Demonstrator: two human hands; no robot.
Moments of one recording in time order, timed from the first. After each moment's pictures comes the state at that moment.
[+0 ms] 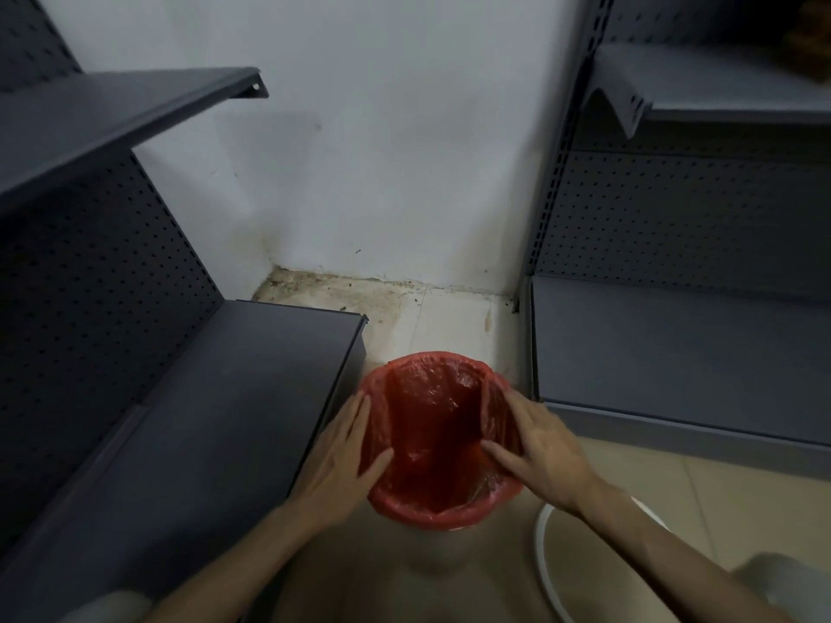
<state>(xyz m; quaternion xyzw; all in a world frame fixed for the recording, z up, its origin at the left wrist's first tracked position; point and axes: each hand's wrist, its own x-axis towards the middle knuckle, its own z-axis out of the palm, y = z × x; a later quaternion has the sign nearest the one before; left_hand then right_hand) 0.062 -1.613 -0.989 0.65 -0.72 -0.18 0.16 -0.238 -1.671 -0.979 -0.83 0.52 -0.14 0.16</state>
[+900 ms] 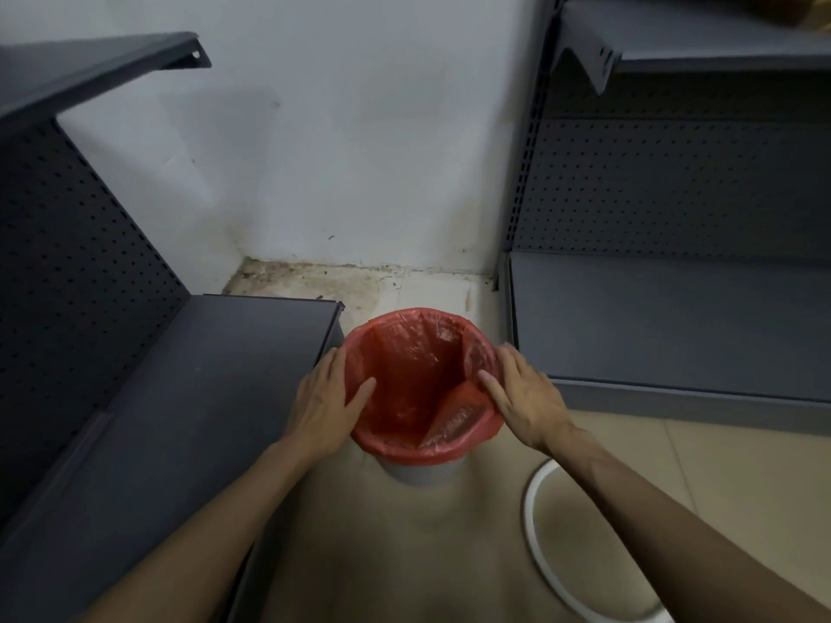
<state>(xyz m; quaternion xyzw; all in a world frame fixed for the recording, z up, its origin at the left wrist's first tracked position) 0.062 -1.675 -0.981 0.69 -0.67 -0.19 0.16 -0.234 -1.706 -0.992 -0.76 0.61 -0.15 0.18</state>
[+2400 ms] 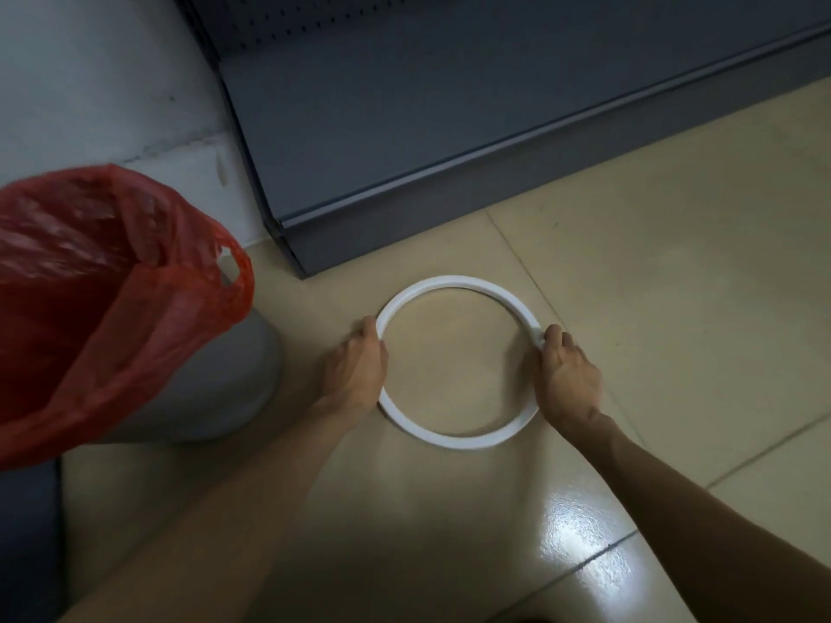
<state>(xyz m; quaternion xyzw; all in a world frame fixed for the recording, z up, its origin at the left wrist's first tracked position) -0.222 -1.656 -1.186 0.54 -0.82 -0.17 -0.02 -0.439 -1.518 -1.198 -0.43 0.89 -0.08 0.12</state>
